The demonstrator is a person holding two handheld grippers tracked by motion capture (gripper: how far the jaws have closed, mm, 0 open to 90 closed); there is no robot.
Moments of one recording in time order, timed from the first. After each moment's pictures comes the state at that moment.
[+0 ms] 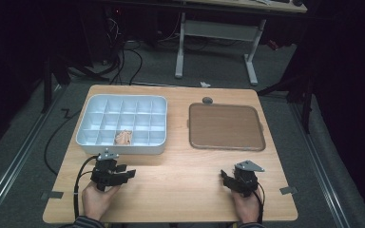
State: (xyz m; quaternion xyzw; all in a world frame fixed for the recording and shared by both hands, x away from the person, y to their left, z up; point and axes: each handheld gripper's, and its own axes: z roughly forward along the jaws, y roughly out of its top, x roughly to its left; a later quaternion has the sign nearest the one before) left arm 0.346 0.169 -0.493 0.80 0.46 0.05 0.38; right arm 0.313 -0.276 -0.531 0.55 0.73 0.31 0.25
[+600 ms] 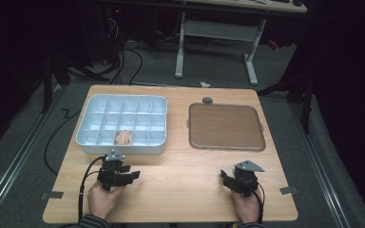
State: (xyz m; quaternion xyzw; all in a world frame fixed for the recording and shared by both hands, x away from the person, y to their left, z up) left arm 0.352 0.157 -0.507 0.81 0.46 0.06 0.36; right arm 0.313 -0.276 -0.531 0.55 0.73 0.31 0.25
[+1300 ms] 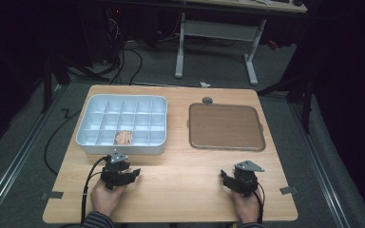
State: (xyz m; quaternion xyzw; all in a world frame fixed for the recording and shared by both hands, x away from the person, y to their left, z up) left arm 0.356 0.150 -0.521 0.81 0.46 0.12 0.35; right arm 0.313 -0.276 -0.531 0.55 0.73 0.31 0.25
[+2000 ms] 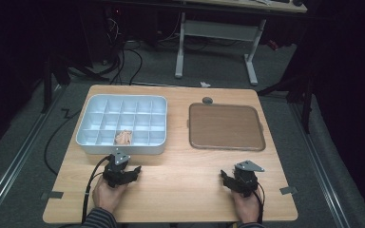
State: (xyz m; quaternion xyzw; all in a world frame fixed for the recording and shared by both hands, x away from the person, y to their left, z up) left arm 0.362 0.143 -0.533 0.81 0.44 0.18 0.35; right arm 0.313 -0.276 -0.531 0.55 0.73 0.31 0.25
